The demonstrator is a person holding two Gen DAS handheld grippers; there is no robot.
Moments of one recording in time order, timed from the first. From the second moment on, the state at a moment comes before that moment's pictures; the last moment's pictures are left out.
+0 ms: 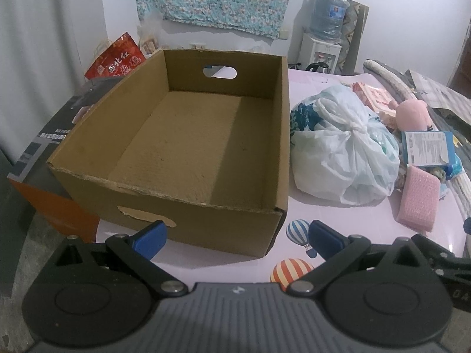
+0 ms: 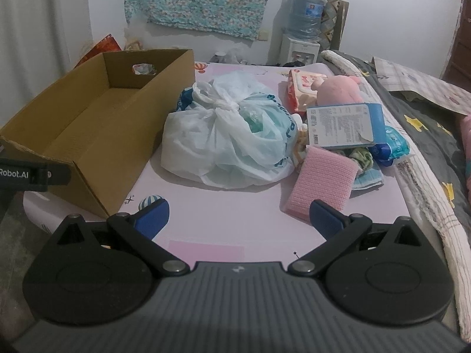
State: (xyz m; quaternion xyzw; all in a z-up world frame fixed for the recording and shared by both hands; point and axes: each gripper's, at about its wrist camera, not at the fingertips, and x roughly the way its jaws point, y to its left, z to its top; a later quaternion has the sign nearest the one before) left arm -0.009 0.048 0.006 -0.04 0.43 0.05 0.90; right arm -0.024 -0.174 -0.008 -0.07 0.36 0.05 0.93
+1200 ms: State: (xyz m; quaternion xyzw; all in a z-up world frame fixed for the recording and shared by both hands) left arm -0.007 0.056 0.010 -0.04 0.43 0.05 0.90; right arm -0.019 -0.165 -0.009 -0.07 0.36 0.06 0.93
